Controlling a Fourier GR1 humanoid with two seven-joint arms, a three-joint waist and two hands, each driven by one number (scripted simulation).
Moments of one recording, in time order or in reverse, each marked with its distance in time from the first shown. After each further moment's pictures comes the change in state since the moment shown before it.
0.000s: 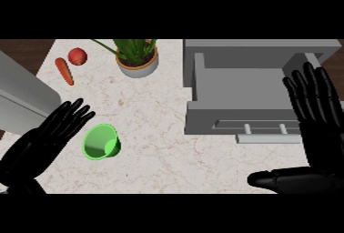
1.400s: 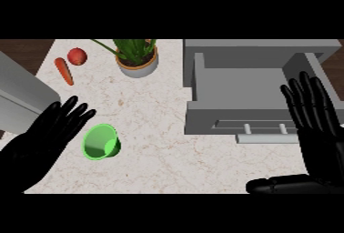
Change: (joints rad) left arm 0.009 0.045 -0.125 -0.208 0.060 0.174 -0.031; right arm 0.061 -0.013 0.033 -0.004 0.015 0.002 -0.051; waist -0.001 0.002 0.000
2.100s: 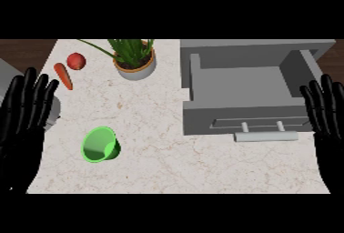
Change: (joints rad) left arm -0.038 -0.163 0.012 -0.156 -0.593 0.484 -0.003; right arm 0.036 -0.030 -0.025 -0.035 0.099 -0.030 -0.079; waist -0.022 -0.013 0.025
